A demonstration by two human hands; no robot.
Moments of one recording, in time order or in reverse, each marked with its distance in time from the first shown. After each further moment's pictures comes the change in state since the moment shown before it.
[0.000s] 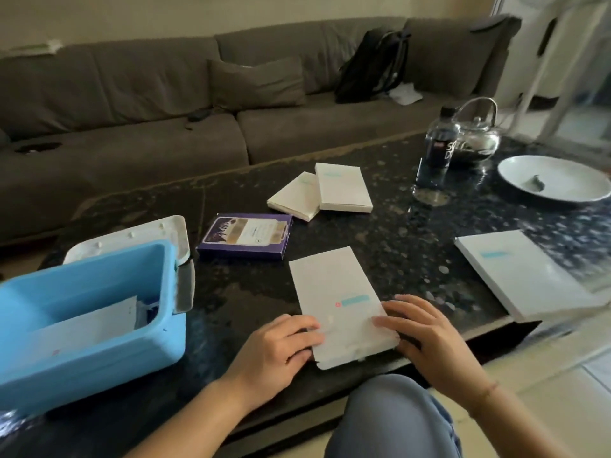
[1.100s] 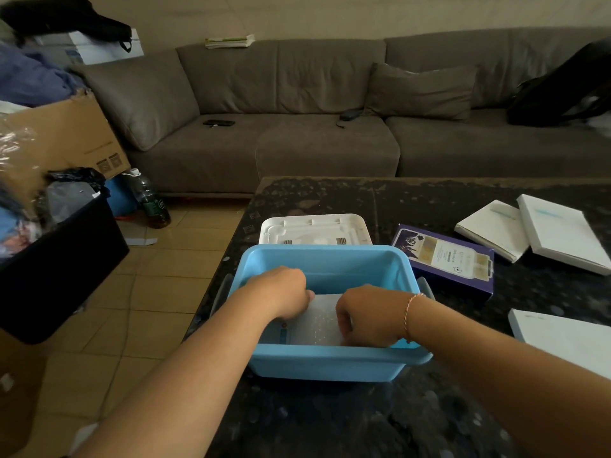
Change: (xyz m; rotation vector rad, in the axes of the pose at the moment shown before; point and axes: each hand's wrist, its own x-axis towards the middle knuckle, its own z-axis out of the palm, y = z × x) left_hand -0.074 -0.132 -0.245 0.234 -0.511 -1.134; right_hand 0.245 -0.336 0.094 -0.223 -0.985 -0.218
